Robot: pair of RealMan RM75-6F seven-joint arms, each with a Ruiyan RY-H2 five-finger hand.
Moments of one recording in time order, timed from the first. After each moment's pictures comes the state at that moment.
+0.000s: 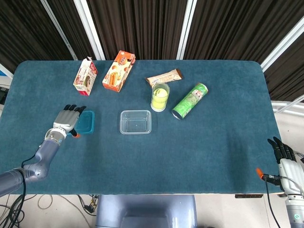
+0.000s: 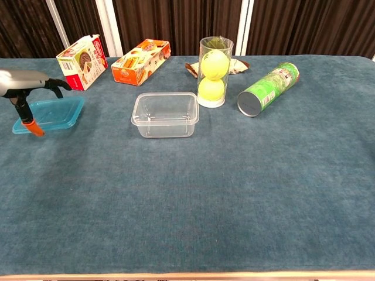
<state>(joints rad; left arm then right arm) -0.85 -1.38 -0.08 -1.27 0.71 0.66 0.42 0.05 -1.08 0.09 -1.71 -1.39 1.42 0.16</state>
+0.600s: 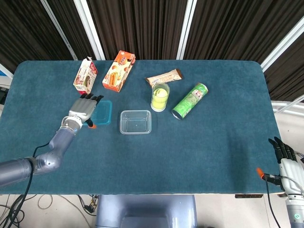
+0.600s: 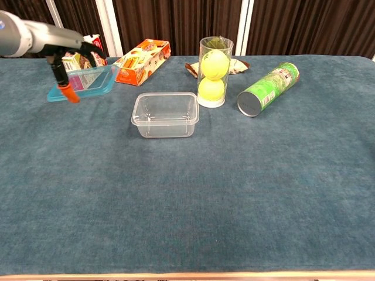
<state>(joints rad) -1.12 -1.27 -0.10 -1.49 0.35 0.70 0.62 0.04 -1.08 0.09 -1.71 -1.38 1.41 0.17</state>
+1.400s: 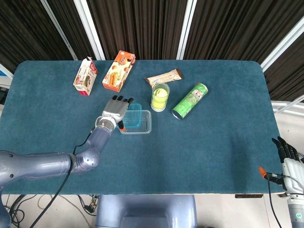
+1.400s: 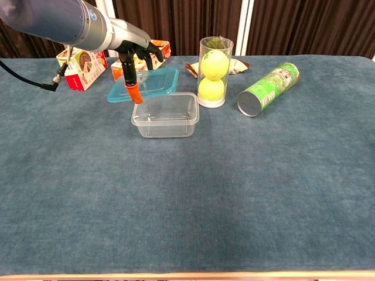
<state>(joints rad) -1.42 -1.42 -0.10 -1.49 -0.05 0.79 0.77 0.04 -1.08 0.10 -1.71 -1.35 1.41 0.17</state>
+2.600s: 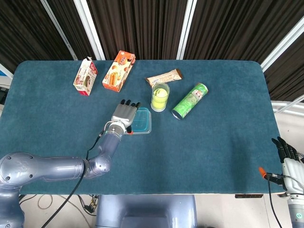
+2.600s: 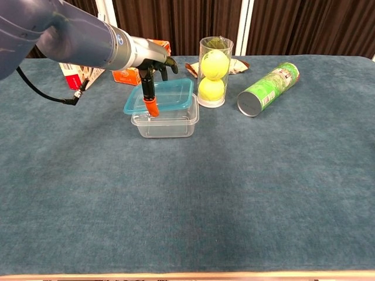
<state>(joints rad) -1.42 -1.55 -0.14 -1.43 -0.03 0.86 0.82 0.04 -1.07 0.10 -1.71 -1.35 1.40 0.18</state>
